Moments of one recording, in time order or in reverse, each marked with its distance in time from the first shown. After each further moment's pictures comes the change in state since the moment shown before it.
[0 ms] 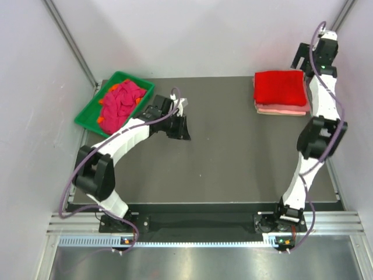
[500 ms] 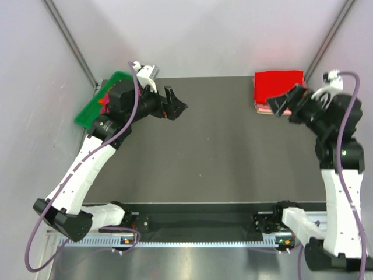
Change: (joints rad) left arm 0.000 -0.434 0.184 0.048 -0.195 -0.031; right arm 0.196 -1.270 -0.838 -0.251 -0.401 0.416
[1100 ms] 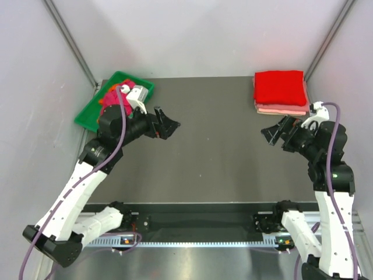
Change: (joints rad) left arm 0.000 -0.257 -0.290 0.049 -0.005 -0.094; right arm 0.000 -0.273 -0.330 -0.135 -0.018 -0.014
